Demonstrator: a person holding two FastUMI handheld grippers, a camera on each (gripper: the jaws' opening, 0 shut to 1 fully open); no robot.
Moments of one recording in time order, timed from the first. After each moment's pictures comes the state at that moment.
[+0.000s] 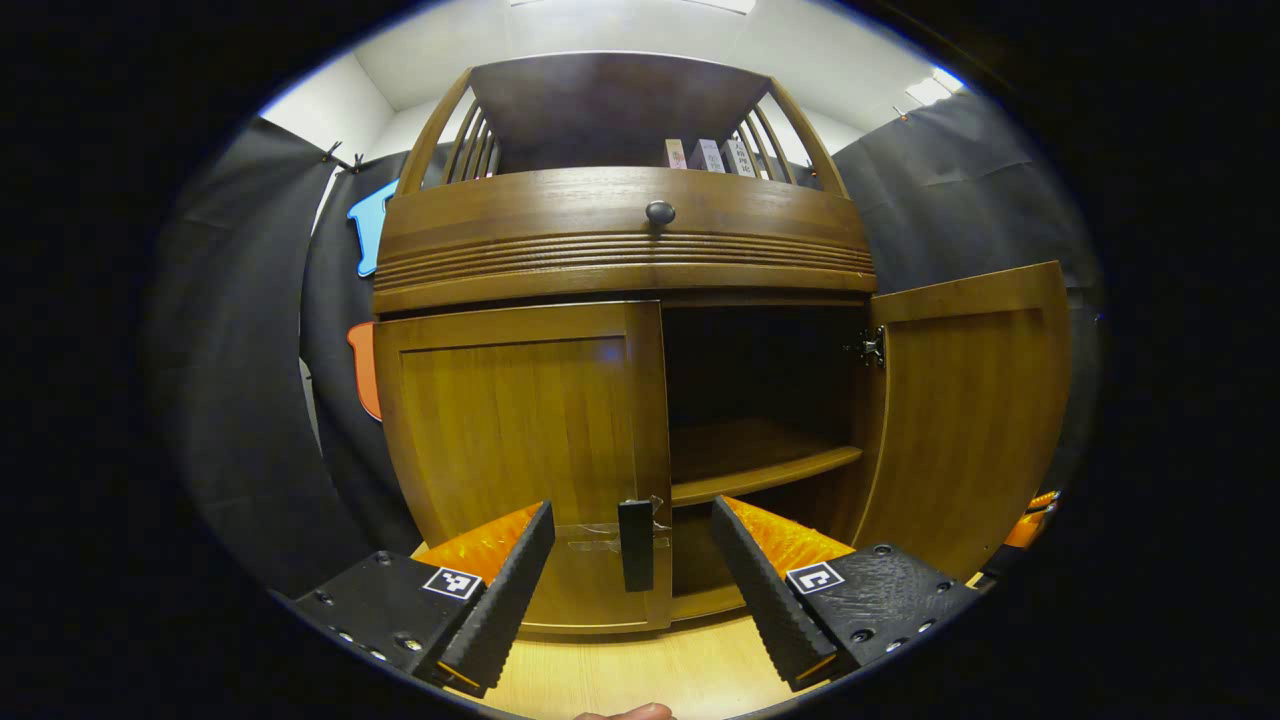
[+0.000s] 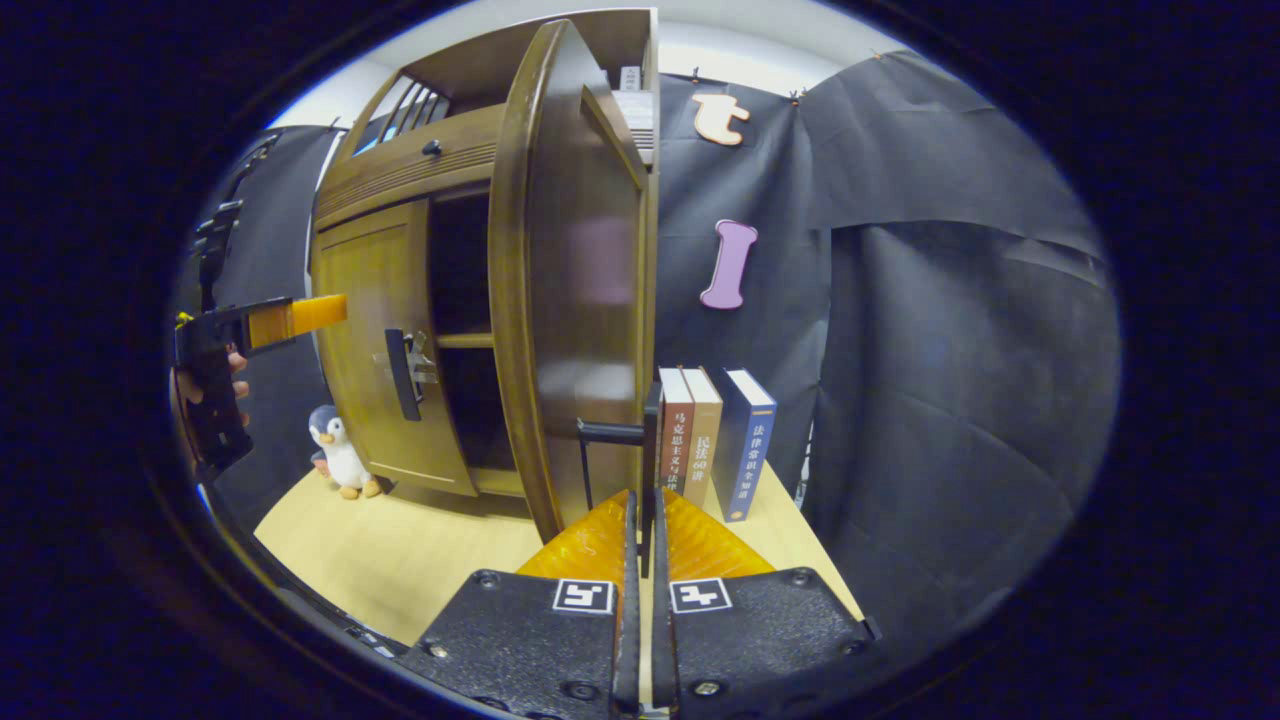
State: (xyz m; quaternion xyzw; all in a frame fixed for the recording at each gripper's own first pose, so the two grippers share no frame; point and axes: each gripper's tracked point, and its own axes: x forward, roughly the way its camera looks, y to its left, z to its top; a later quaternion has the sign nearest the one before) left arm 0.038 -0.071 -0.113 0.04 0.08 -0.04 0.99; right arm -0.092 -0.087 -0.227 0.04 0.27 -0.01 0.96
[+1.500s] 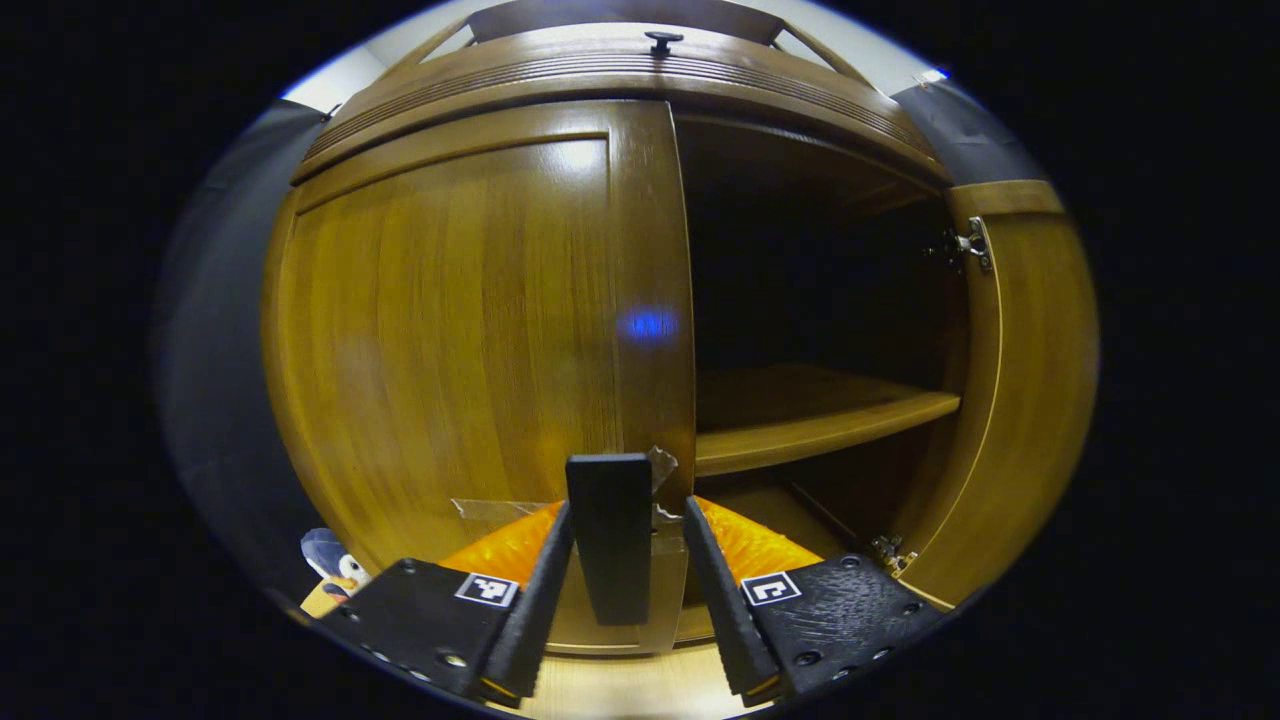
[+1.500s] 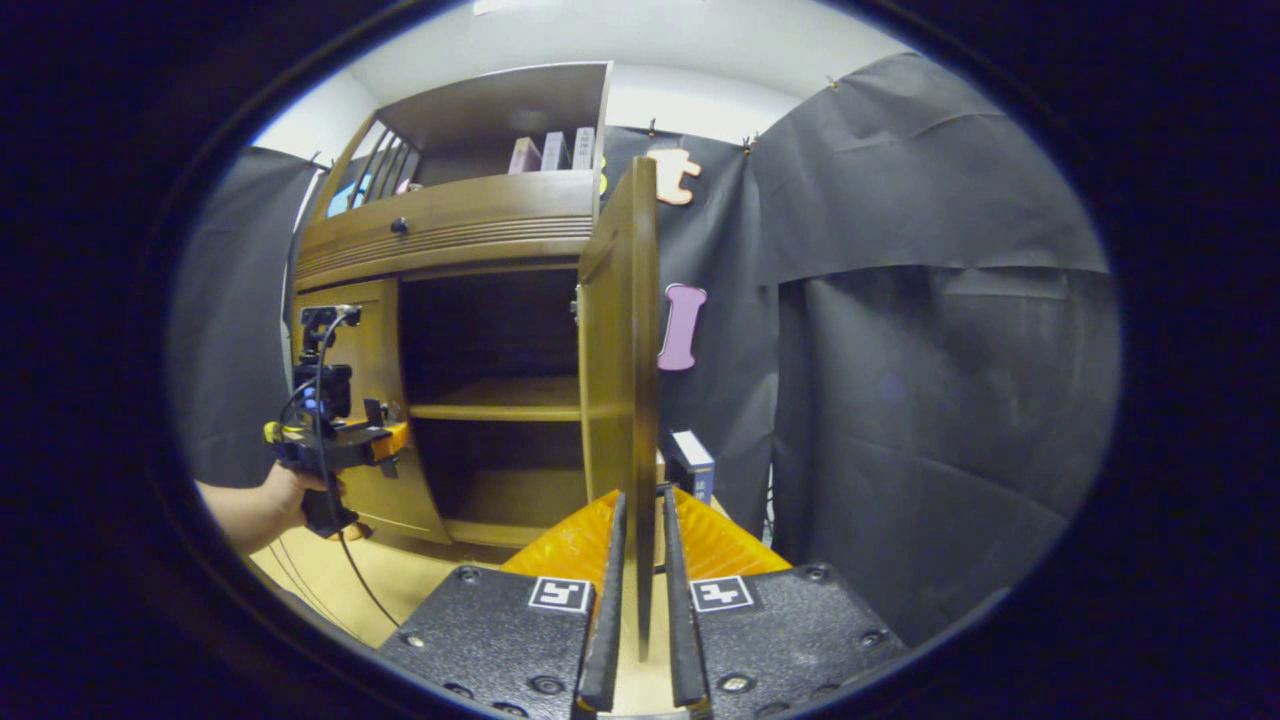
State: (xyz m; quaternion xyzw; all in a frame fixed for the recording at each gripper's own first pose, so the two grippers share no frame) left arm 0.146 -0.079 -0.234 0.04 0.13 -0.02 0.99; right arm -0.106 -0.113 -0.166 0.04 0.19 -0.05 0.98
